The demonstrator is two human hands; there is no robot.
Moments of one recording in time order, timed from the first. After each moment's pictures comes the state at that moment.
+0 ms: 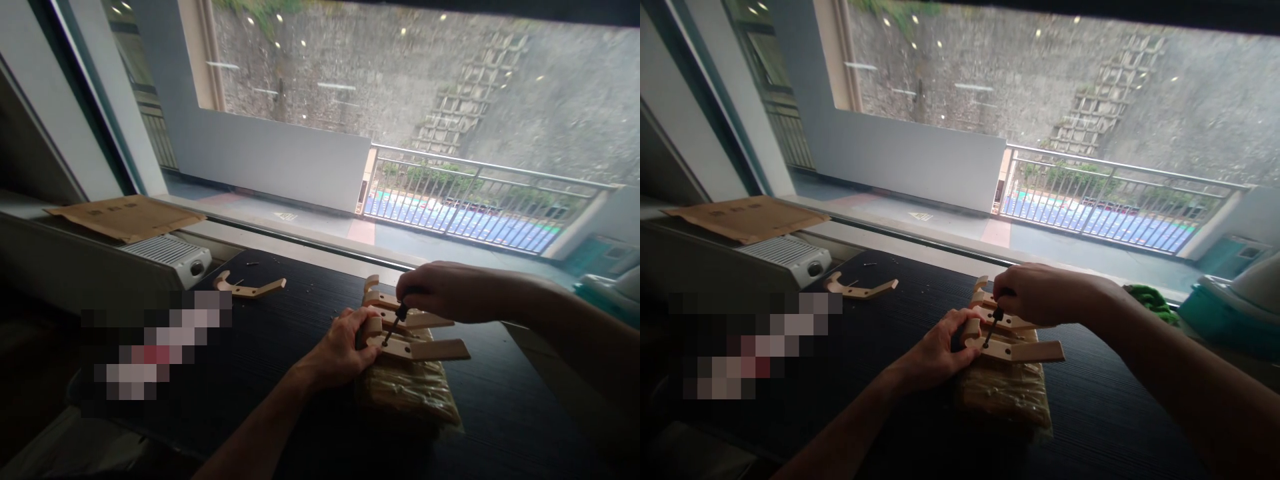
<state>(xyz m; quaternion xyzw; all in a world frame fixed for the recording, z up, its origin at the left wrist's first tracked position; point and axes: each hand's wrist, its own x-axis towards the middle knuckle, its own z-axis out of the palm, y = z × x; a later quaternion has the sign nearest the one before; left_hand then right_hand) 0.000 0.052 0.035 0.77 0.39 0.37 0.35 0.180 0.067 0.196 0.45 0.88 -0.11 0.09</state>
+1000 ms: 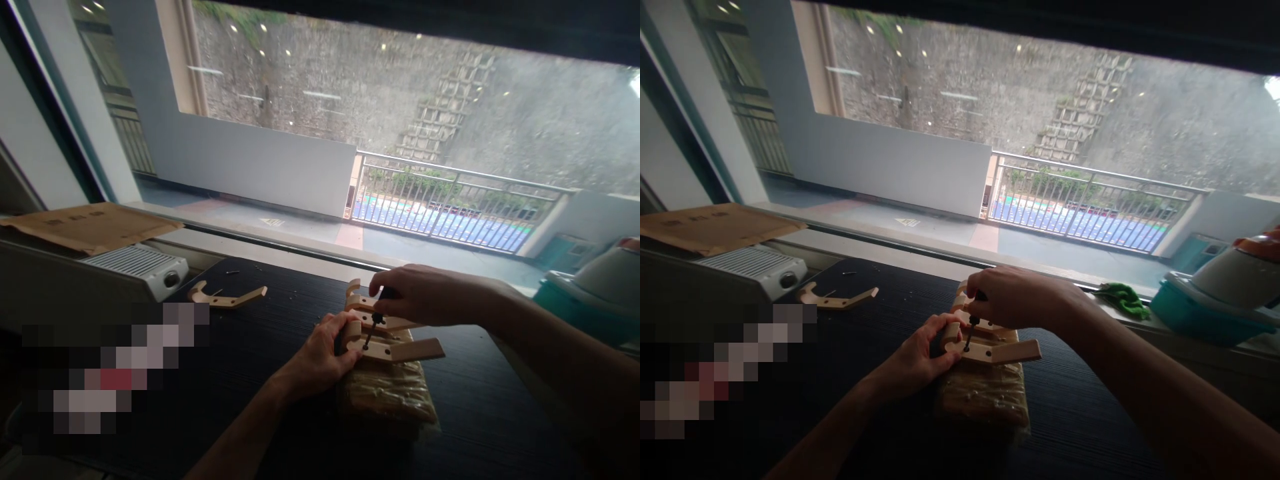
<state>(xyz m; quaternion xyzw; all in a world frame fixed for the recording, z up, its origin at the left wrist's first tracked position) 0.000 0.050 0.044 0.76 0.39 0.36 0.38 0.178 0.059 0.197 0.45 0.89 -0.06 0.04</state>
